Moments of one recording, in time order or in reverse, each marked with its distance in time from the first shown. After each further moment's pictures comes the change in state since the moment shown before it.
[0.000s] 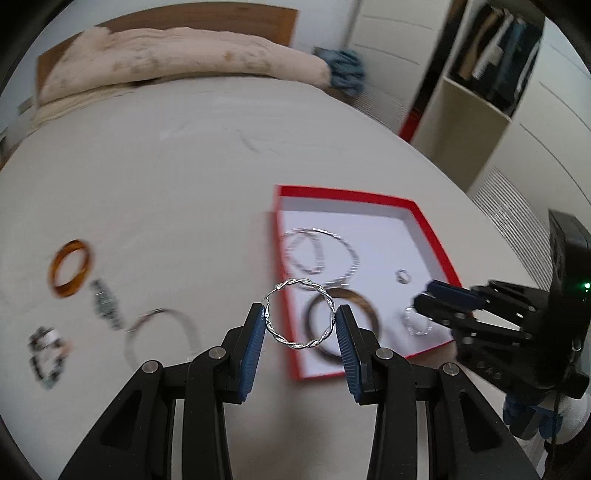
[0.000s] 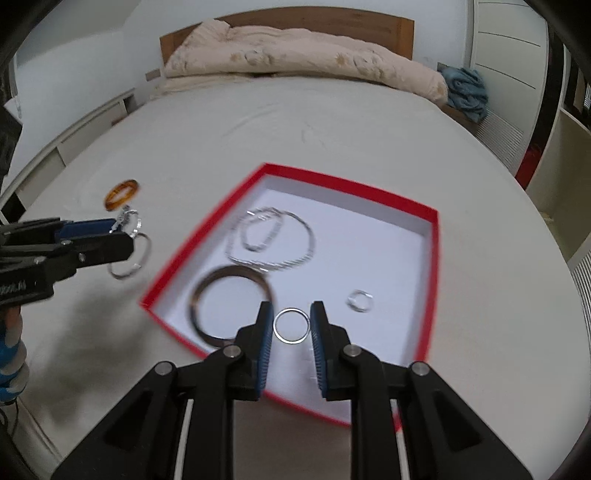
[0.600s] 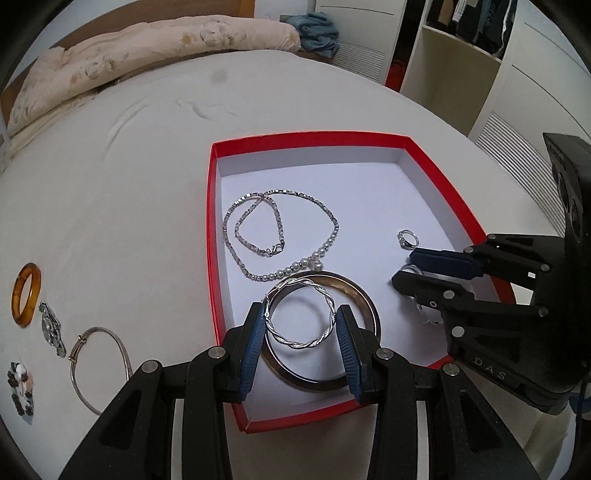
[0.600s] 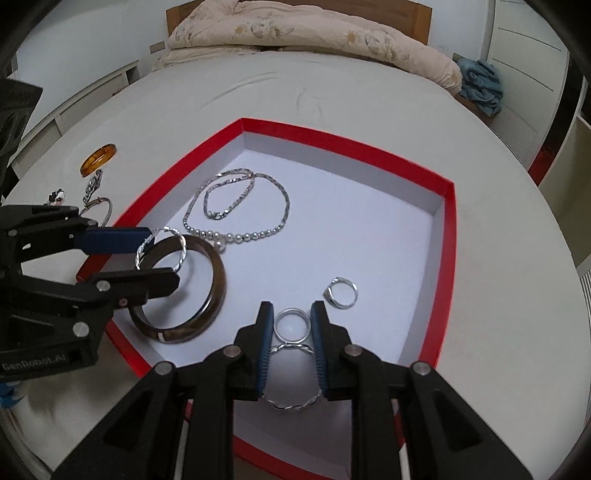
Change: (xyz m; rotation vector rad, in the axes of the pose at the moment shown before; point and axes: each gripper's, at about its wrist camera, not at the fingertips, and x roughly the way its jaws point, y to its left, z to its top) left arm 0.067 -0.032 -0.007 0.142 0.101 0.046; right arm 0.042 -0.022 -0.013 -0.067 0.077 -0.003
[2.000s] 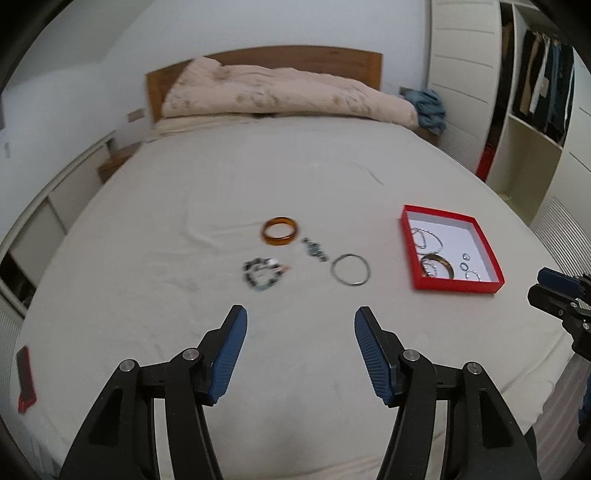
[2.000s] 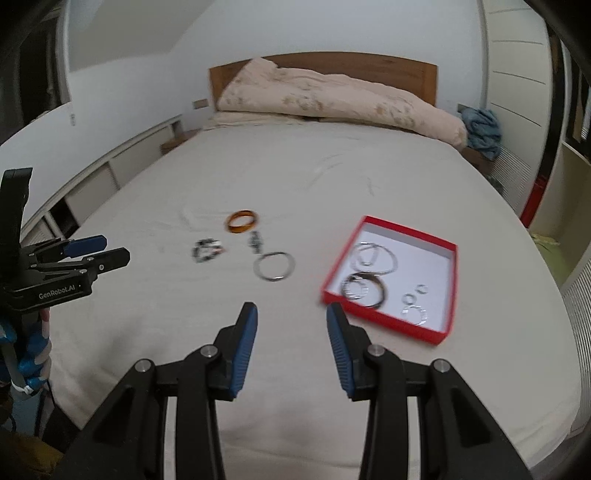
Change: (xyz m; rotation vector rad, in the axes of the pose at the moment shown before) left arm -0.308 0.094 -0.156 -0.287 -0.222 0.345; right arm -0.236 0.171 -0.027 0.019 -0.222 0.104
